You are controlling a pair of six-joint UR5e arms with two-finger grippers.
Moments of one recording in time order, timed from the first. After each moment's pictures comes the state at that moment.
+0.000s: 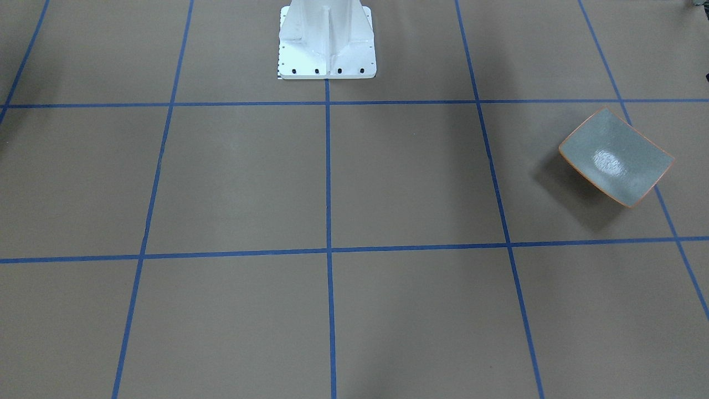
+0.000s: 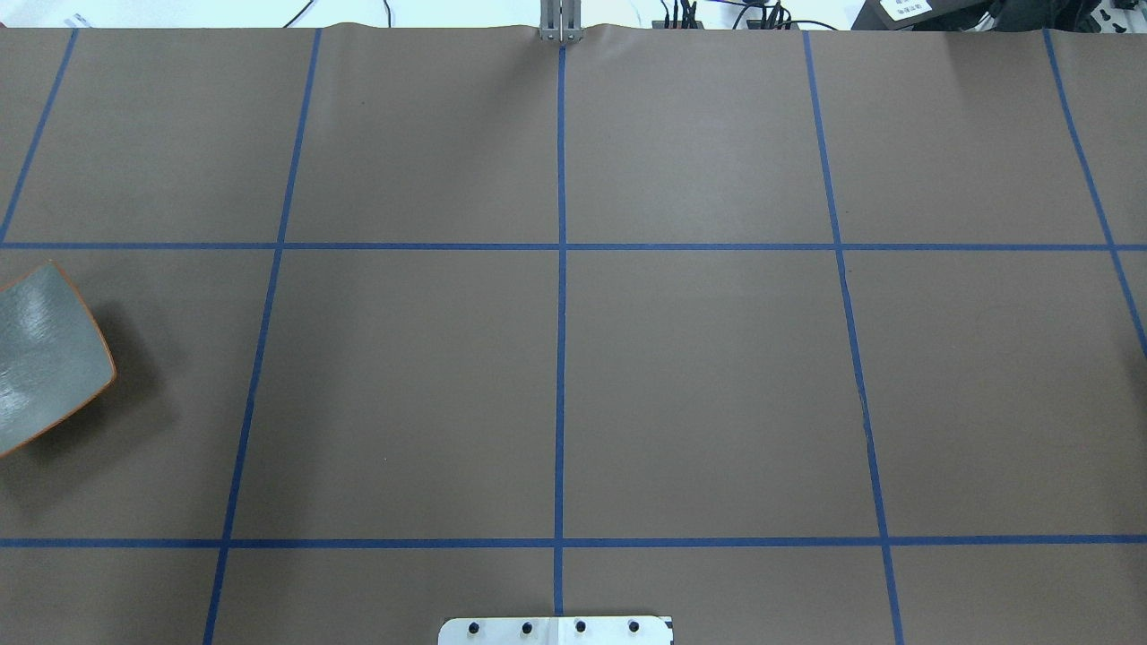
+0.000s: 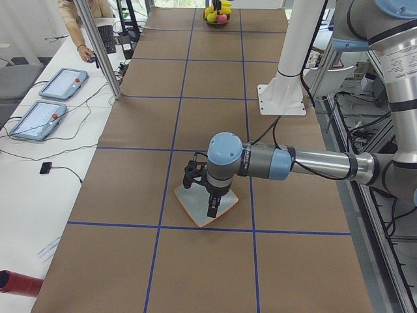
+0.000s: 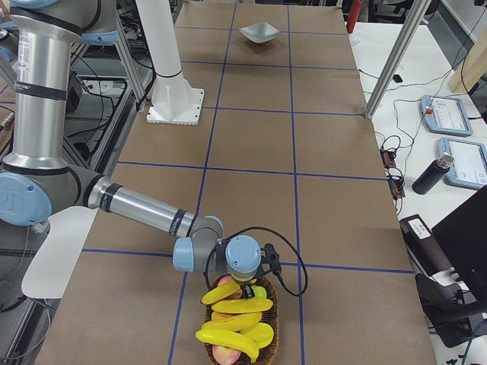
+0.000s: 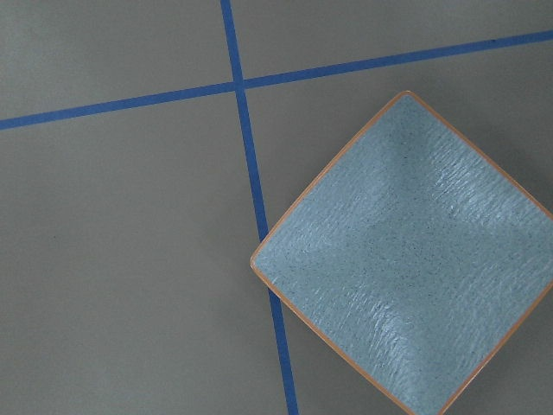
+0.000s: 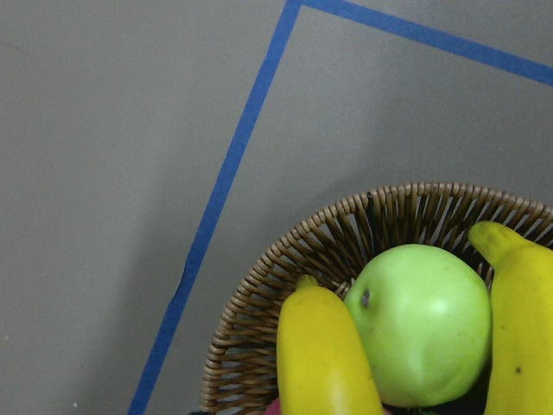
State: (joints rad) left arm -1.58 -1.25 -1.99 -1.59 -2.38 0.08; right arm 1.56 -1.74 1.41 -1.24 2.42 -0.36
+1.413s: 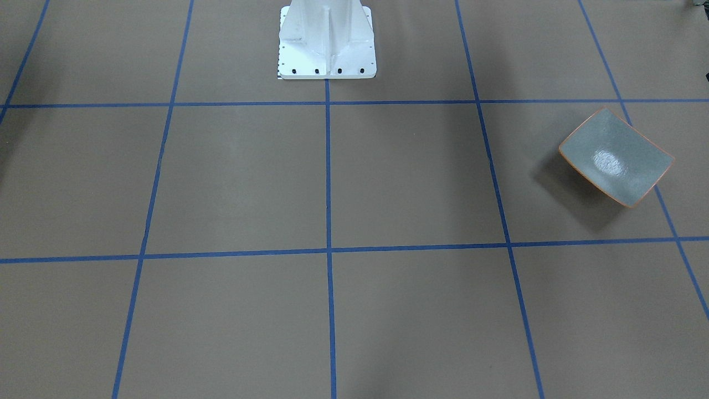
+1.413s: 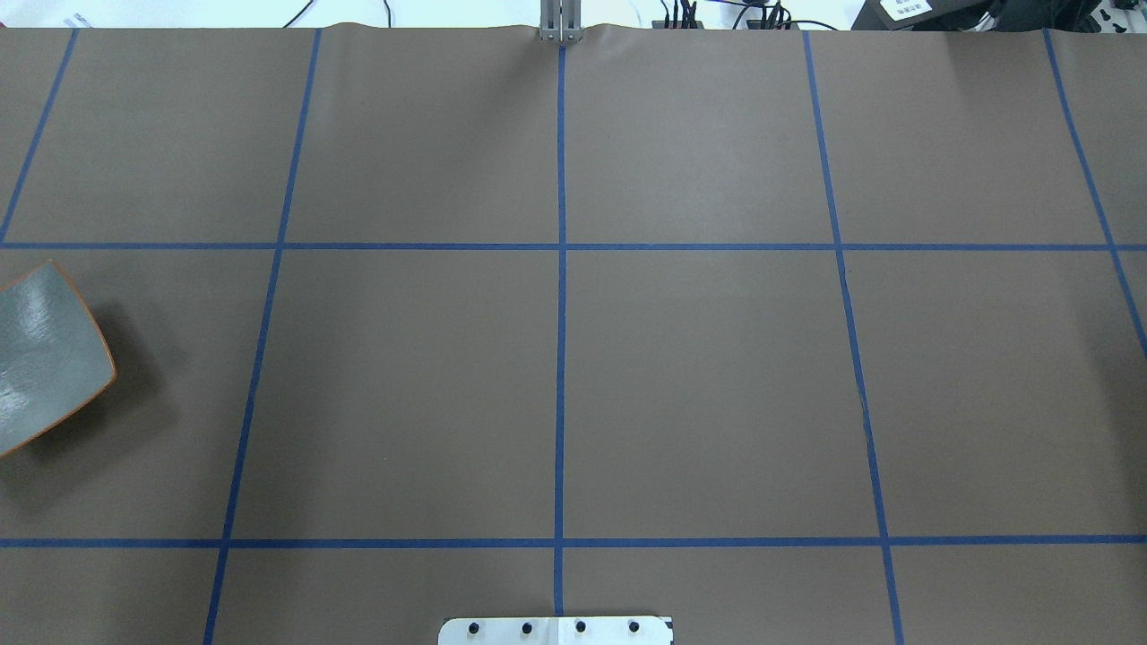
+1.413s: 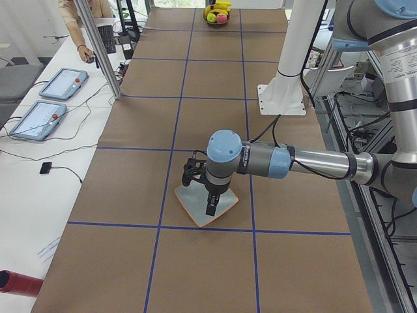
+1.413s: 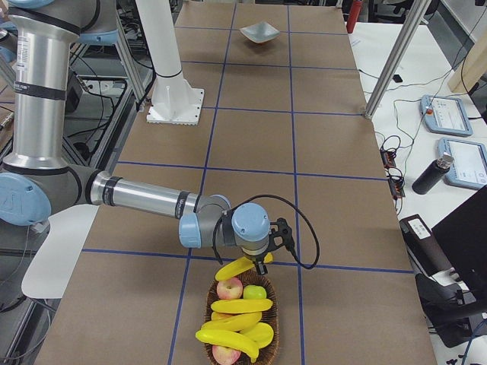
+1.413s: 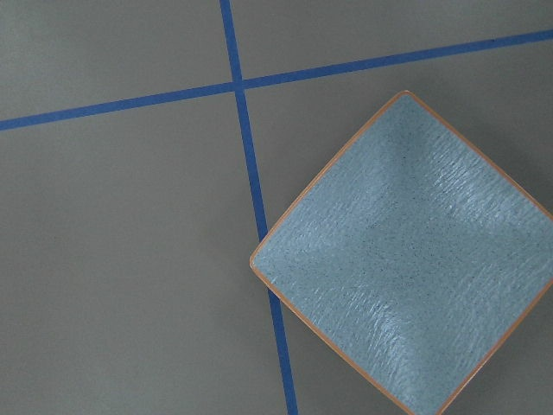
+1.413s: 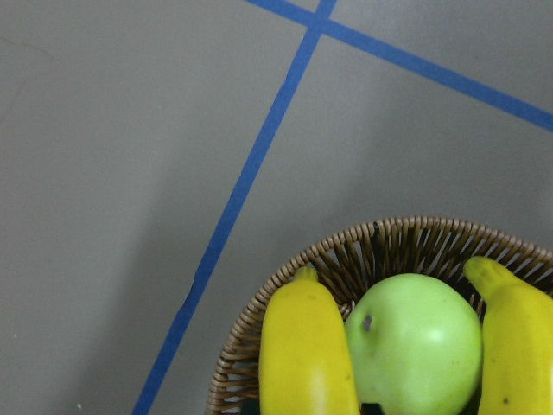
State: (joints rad) left arm -1.58 -1.26 -2.00 -1.59 -2.38 0.08; right arm 1.59 -1.73 1.62 -1.31 2.43 -0.20
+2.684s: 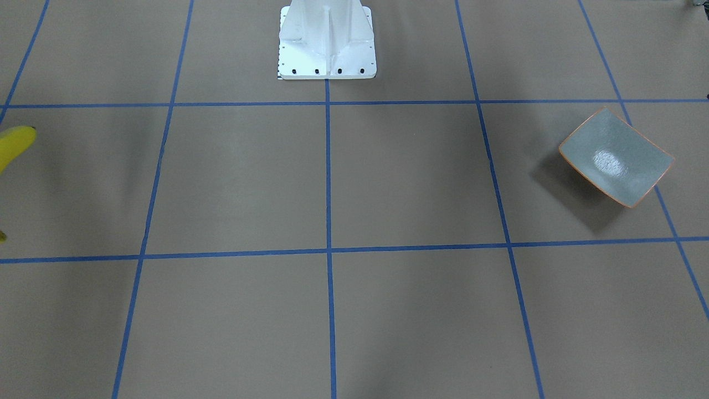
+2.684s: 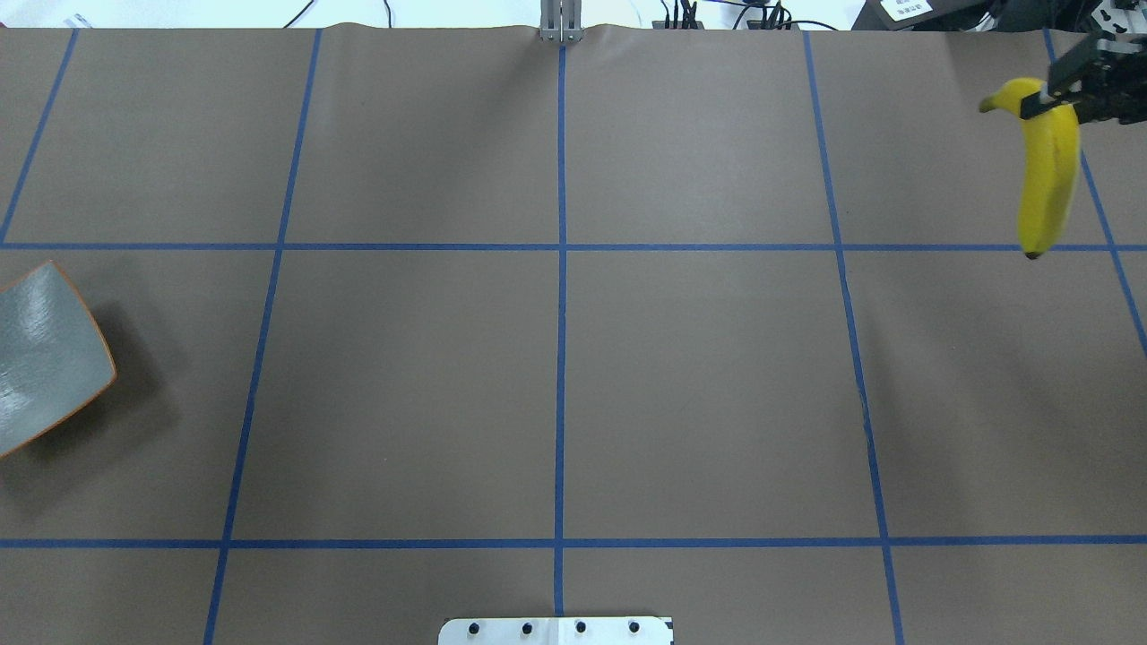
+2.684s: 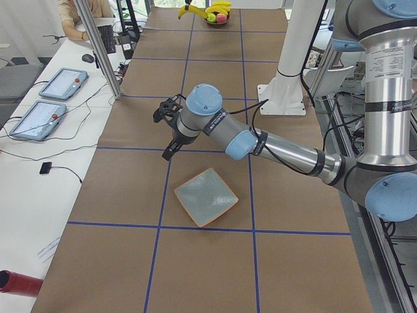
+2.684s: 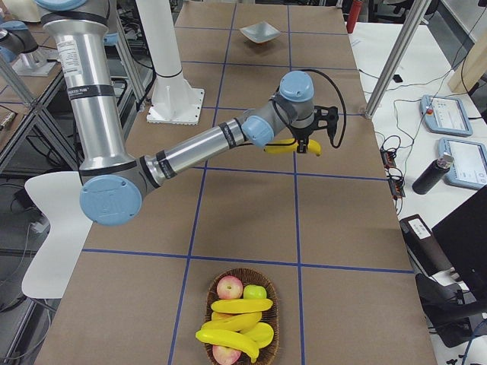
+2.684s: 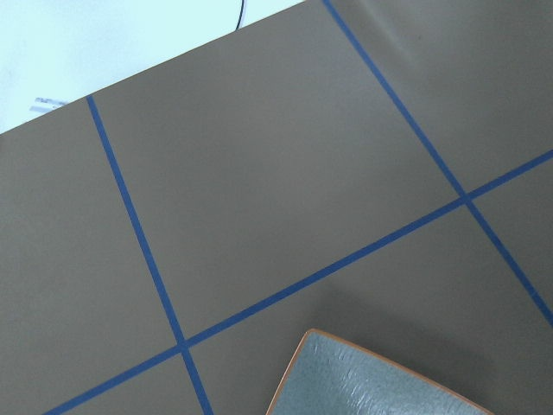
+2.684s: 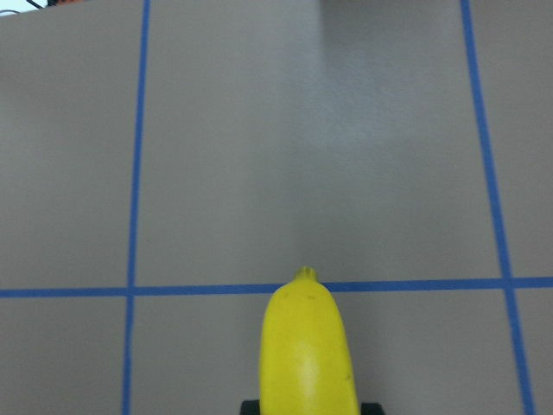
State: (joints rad) left arm -1.50 -1.49 -1.98 -2.01 -2.50 -0.15; right arm 1.29 -1.34 1.87 -1.29 2.41 0.94
